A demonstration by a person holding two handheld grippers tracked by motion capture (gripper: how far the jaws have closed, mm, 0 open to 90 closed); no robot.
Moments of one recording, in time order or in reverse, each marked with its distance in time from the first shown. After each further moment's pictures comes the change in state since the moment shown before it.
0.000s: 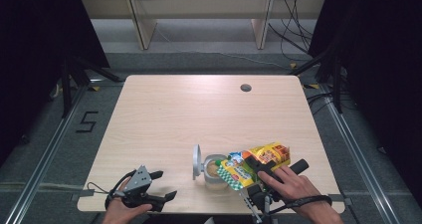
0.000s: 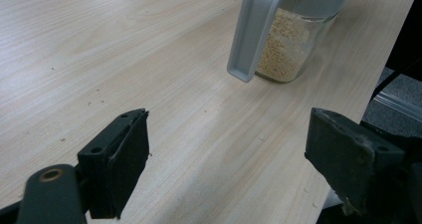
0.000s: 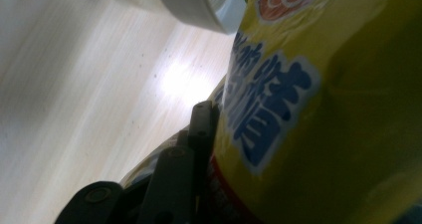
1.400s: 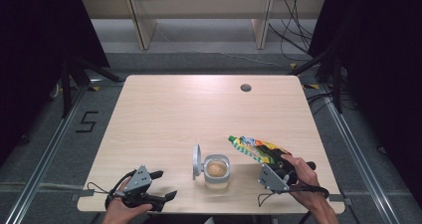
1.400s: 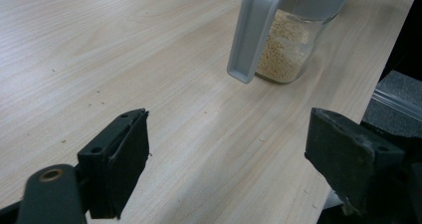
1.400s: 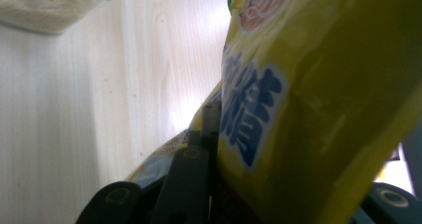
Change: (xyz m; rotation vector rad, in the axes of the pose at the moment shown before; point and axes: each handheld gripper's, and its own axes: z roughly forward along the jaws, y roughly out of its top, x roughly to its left) left arm 0.000 0.001 -0.001 0.002 -0.003 0.008; right arm 0.026 -0.055 0.032 -0.109 -0.106 0.604
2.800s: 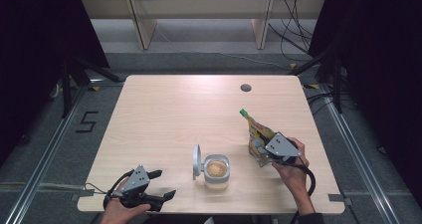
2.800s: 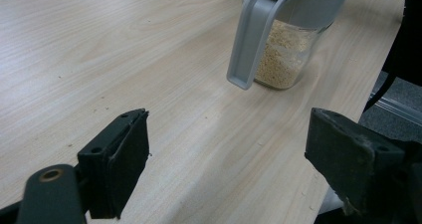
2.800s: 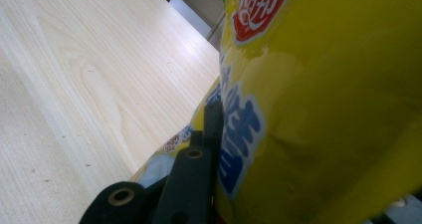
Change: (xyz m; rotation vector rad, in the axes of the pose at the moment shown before) left arm 0.000 0.002 -0.005 -0.022 -0.001 0.001; right arm -0.008 -0.043 0.055 -0.100 -0.079 0.632
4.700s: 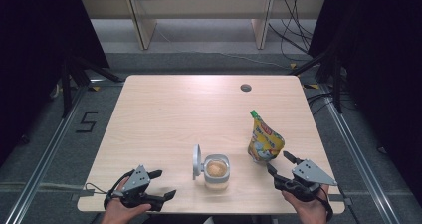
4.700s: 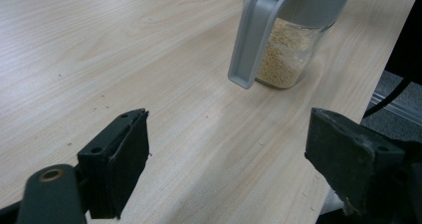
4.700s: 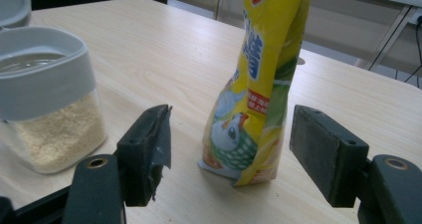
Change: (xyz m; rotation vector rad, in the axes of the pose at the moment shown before) left arm 0.002 0.000 0.001 0.010 0.000 0.025; right arm 0.028 -0.011 -0.091 0.068 0.054 0.469
